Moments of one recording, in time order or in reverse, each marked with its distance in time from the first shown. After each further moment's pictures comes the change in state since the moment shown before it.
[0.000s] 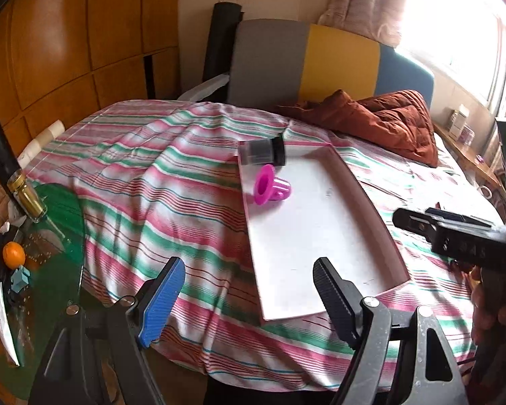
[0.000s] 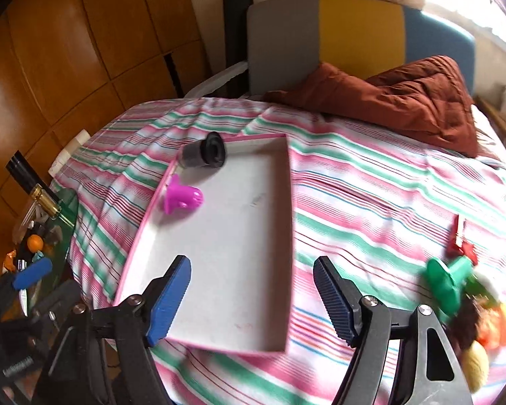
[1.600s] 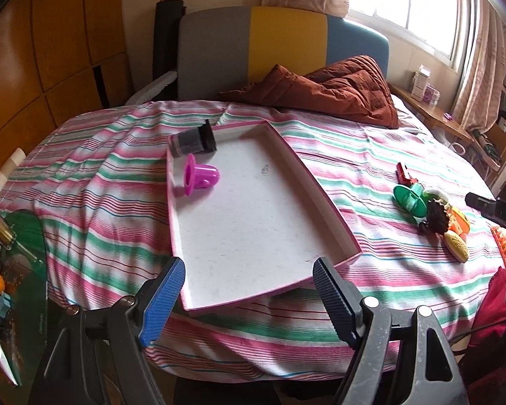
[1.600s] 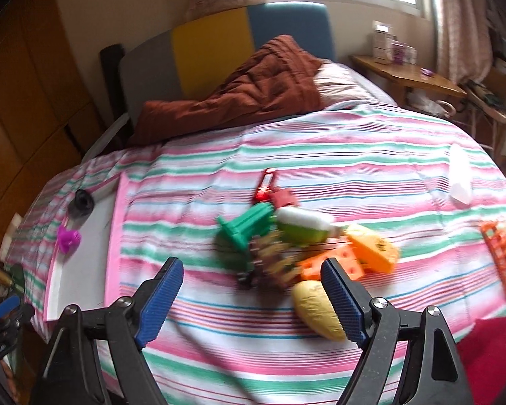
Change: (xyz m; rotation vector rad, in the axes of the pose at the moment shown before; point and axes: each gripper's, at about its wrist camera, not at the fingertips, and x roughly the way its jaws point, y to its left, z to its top) left arm 0.005 -0.066 -0.010 0.156 0.062 -0.105; right arm -0.103 -0.179 -0.070 0.367 -0.119 -0.279
